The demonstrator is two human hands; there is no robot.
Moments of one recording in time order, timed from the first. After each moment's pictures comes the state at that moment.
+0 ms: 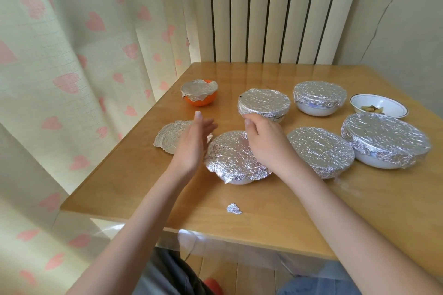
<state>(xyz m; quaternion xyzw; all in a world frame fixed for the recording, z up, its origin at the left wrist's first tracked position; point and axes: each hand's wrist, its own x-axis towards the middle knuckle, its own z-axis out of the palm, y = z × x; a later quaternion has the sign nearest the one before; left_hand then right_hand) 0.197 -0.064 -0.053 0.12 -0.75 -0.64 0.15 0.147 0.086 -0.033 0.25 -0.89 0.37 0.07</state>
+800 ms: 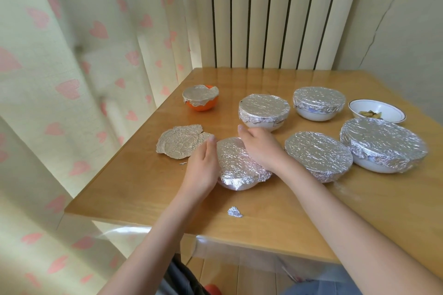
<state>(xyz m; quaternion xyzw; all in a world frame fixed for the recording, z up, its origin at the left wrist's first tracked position) 0.213 -0.039 -0.067 0.13 -0.81 -0.54 0.20 0.139 0.077 -0.035 0.21 -0.88 0.41 -0.05</state>
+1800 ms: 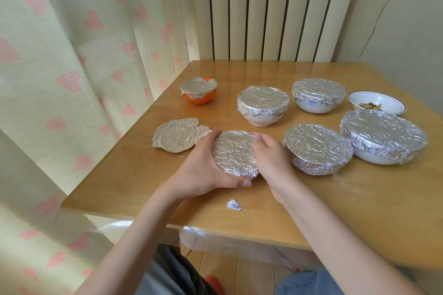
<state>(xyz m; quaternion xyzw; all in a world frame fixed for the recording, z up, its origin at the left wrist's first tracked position) 0.230 -0.054 -0.059 0.04 -0.89 -0.45 0.05 0.167 0.085 -0.066 0.06 -0.81 0.59 -0.03</state>
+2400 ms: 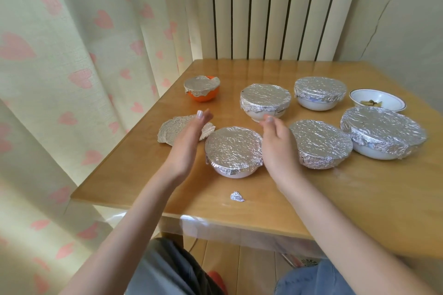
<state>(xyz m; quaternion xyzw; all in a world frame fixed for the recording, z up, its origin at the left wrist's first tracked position) 0.215 -0.076 -0.055 0.07 -0.76 -0.63 0.13 0.183 0.089 -0.044 0.07 -0.79 0.60 0.08</state>
